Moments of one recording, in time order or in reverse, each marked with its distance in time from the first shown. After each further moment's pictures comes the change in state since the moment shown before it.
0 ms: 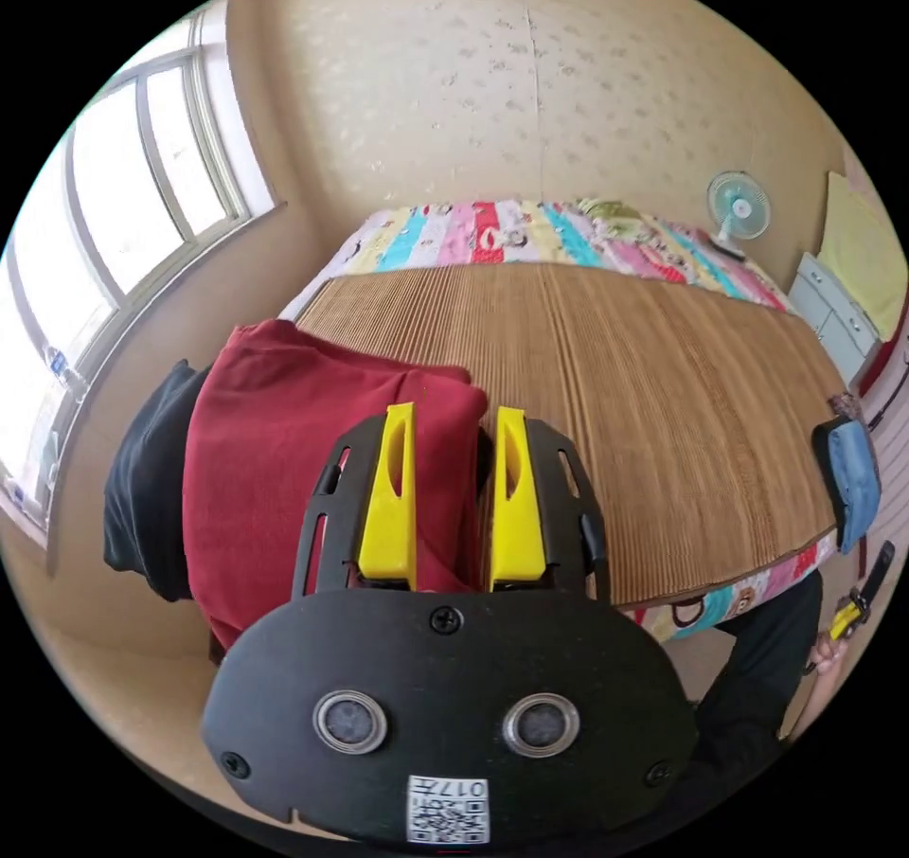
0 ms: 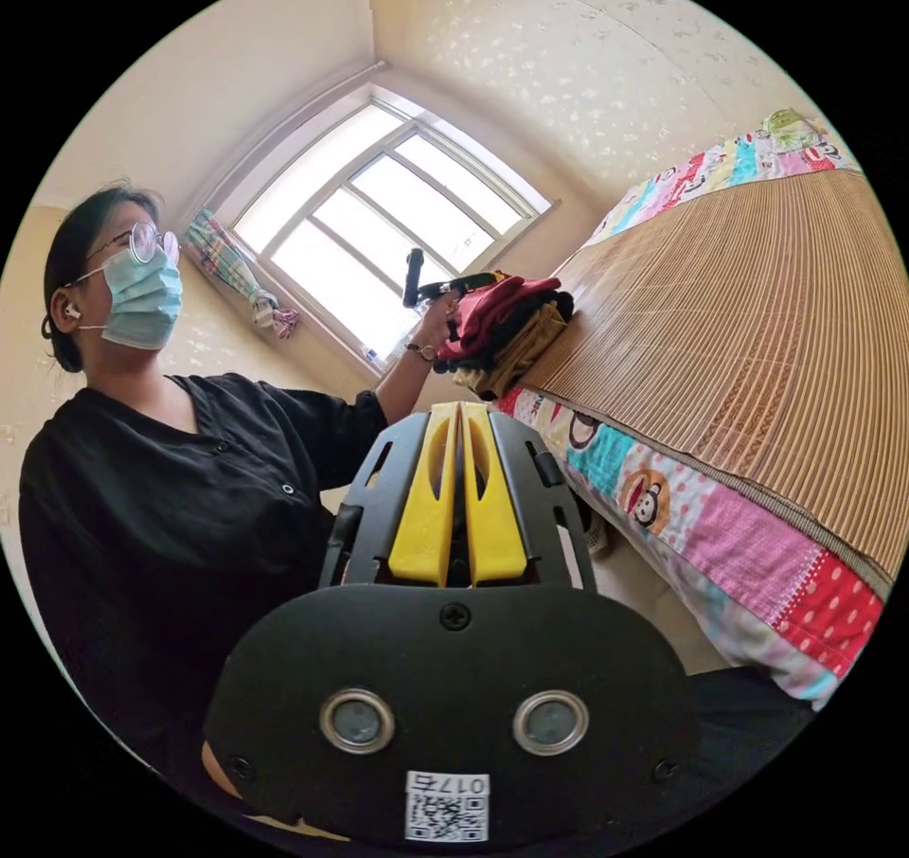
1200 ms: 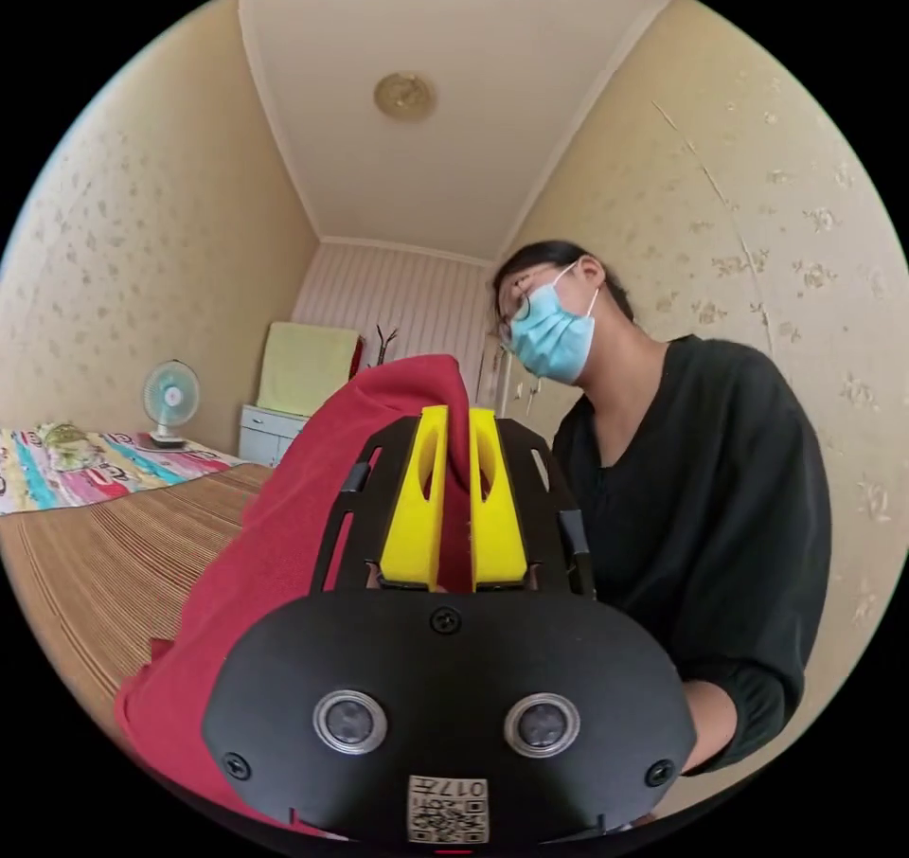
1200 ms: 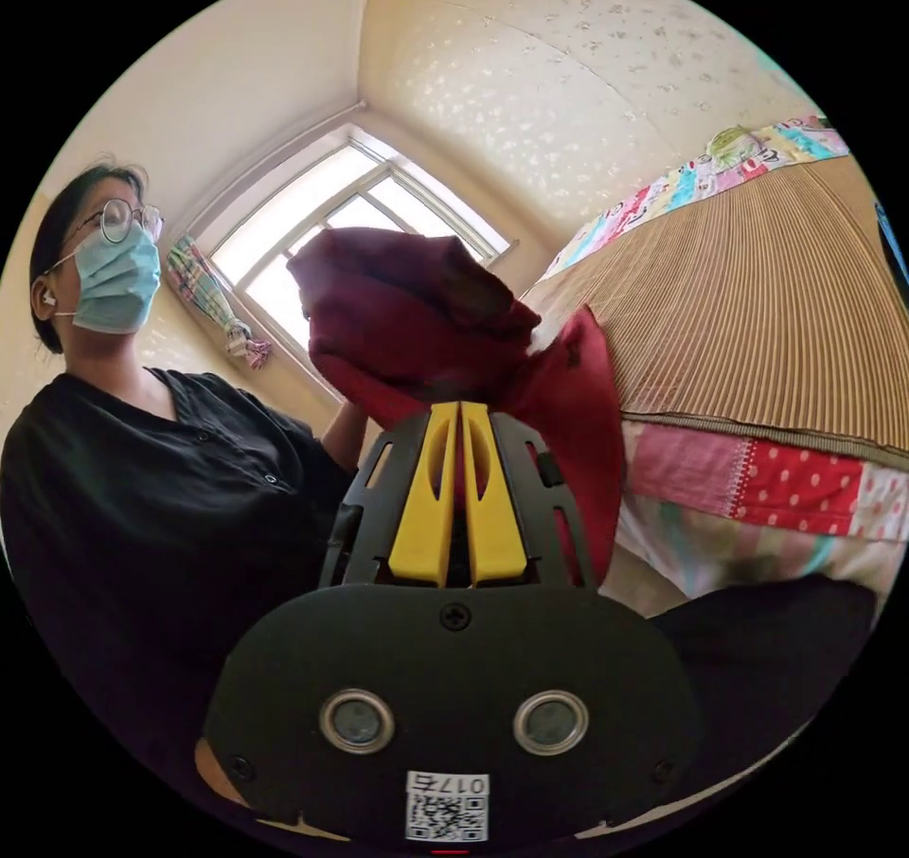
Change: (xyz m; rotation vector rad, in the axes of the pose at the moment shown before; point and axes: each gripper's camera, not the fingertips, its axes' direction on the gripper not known) left arm -0.029 0.120 -0.196 0.739 1.816 0.643; right arm 0.048 0.046 -0.029 0.187 0.184 0.020
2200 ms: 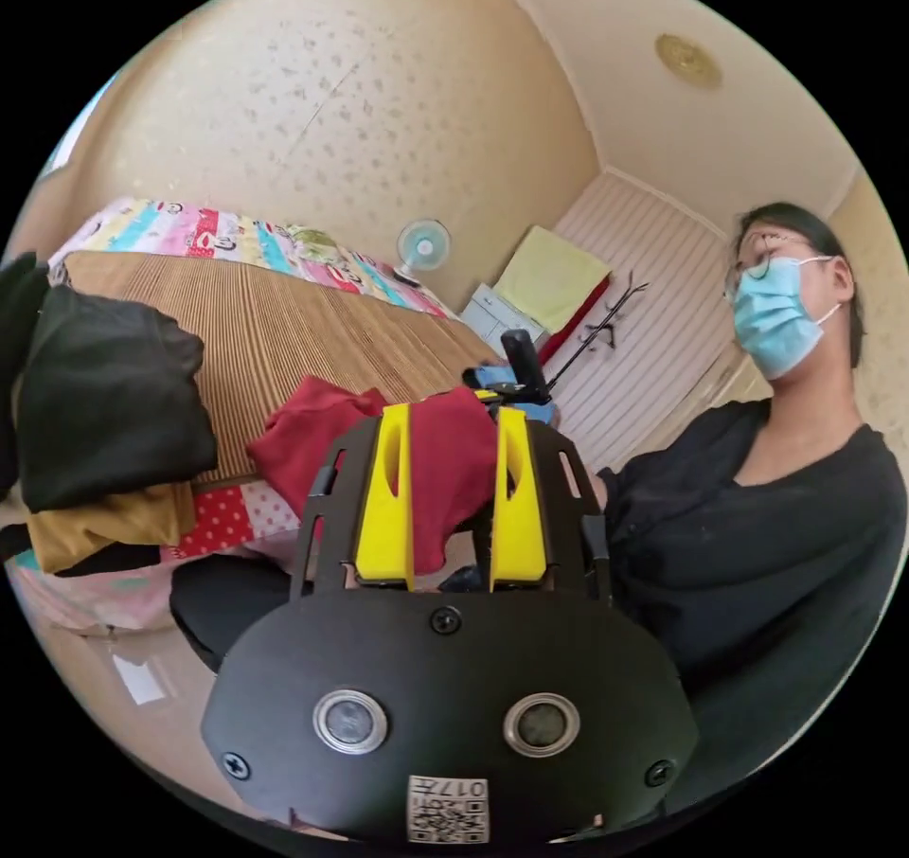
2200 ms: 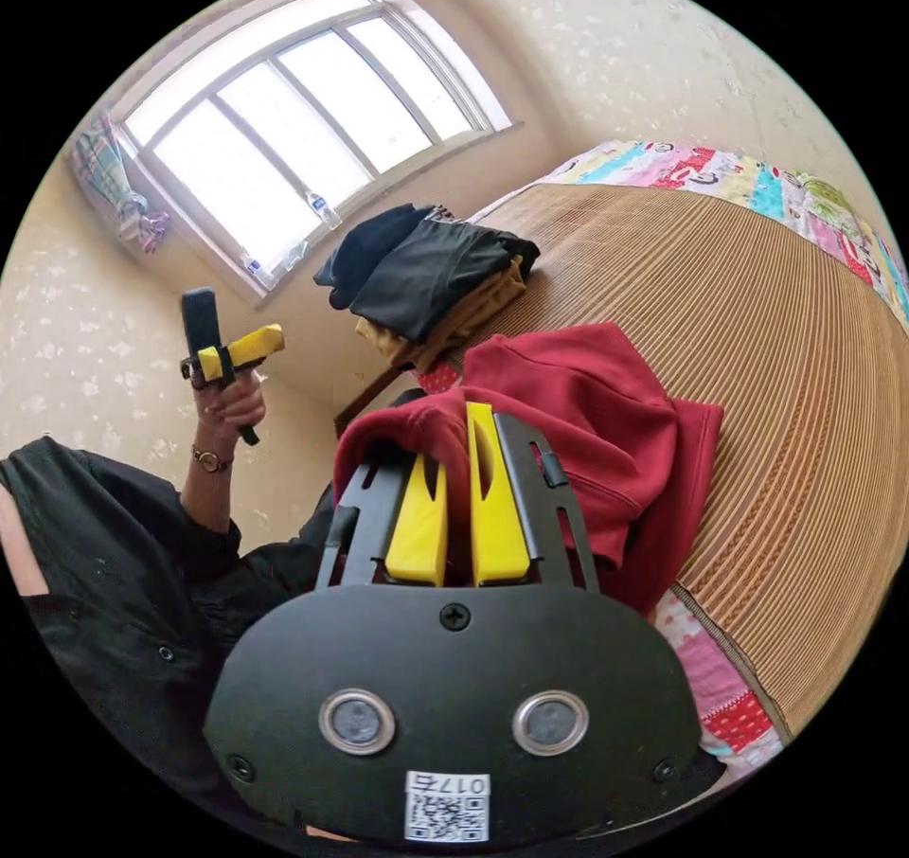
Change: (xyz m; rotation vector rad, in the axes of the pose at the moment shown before) left arm -0.017 0.007 -0.006 -0.326 -0.842 -0.500; right arm -0.049 -0.142 0.377 -0.497 0.244 -0.161
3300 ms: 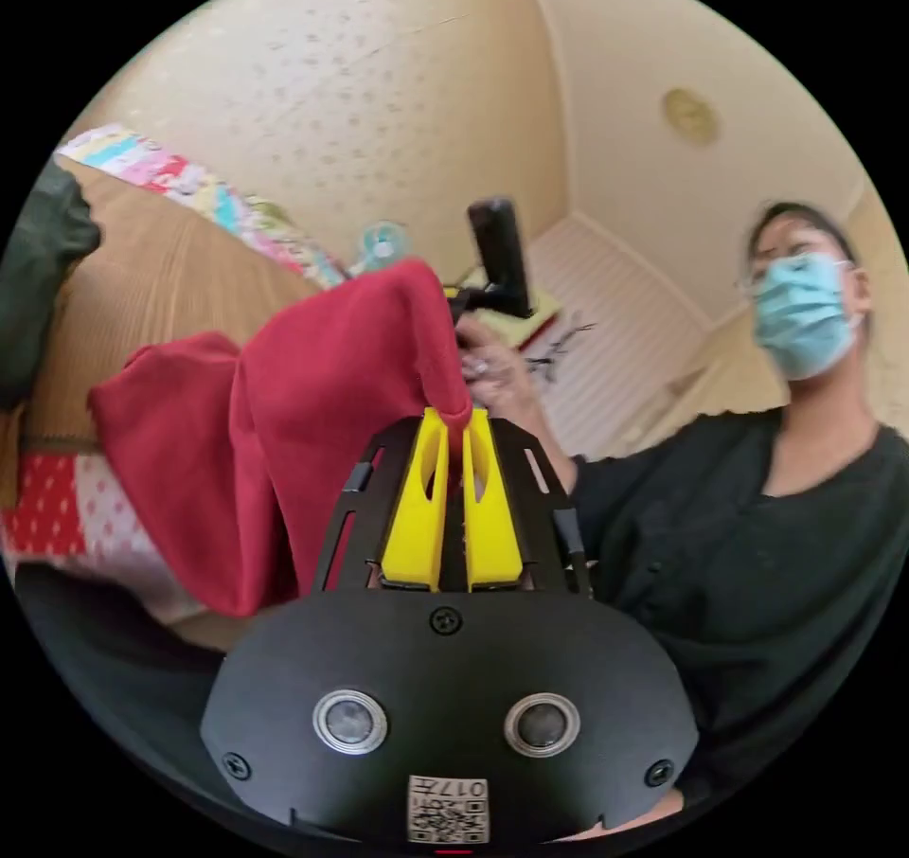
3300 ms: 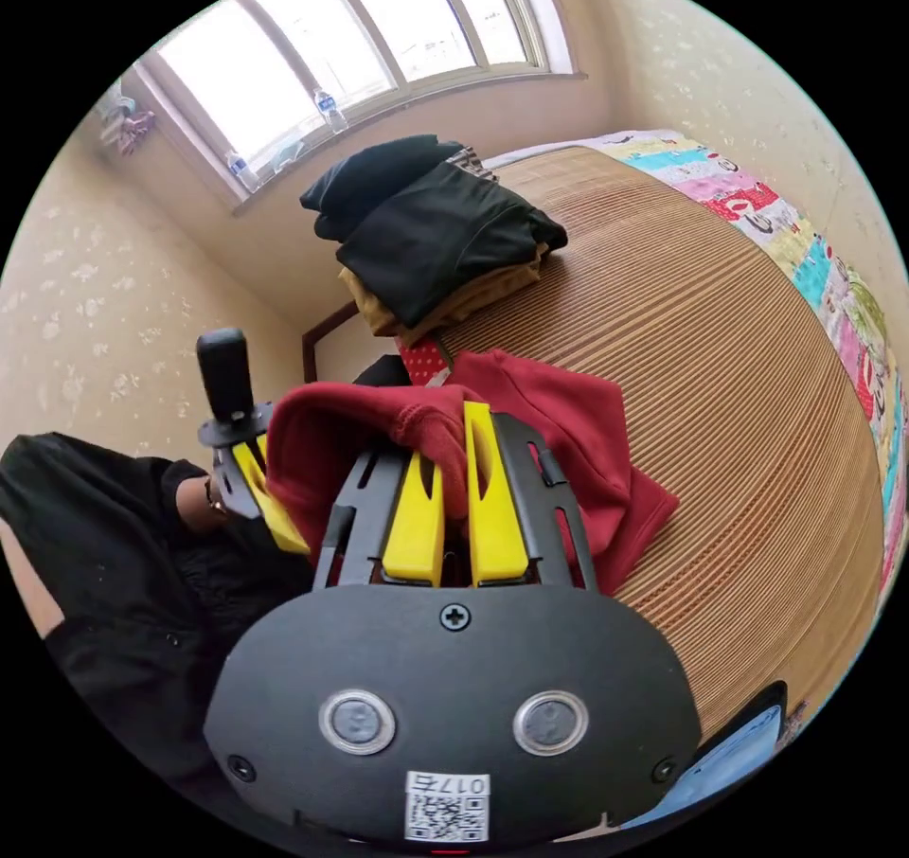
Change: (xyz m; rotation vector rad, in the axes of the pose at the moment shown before) left arm -0.070 0.088 0.009 0.300 0.547 -0.031; right arm -0.042 -0.067 0.025 -0.198 0.120 -0.220
